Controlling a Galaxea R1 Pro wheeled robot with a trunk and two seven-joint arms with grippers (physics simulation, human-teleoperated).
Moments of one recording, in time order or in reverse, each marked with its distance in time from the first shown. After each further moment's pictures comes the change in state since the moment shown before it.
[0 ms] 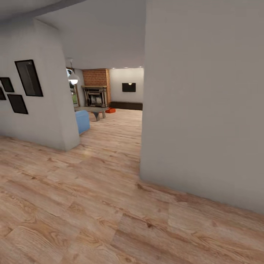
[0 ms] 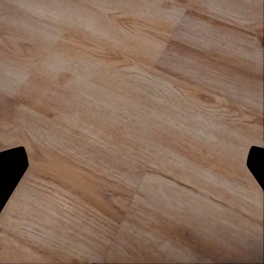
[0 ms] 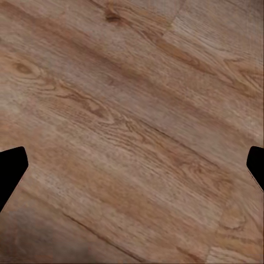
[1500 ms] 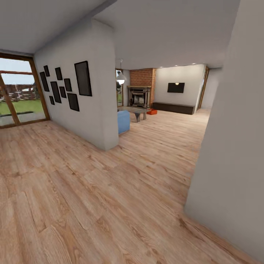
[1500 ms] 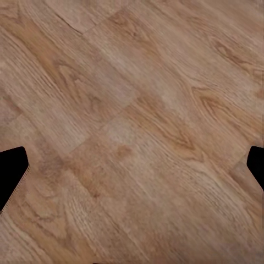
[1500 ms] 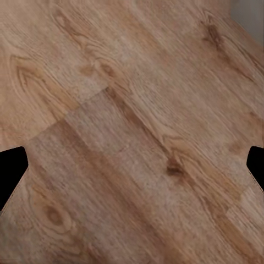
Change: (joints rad) left arm 0.000 0.000 0.000 0.000 0.000 0.000 0.000; right arm 0.001 0.000 0.001 0.000 0.001 -0.003 -0.001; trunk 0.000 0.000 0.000
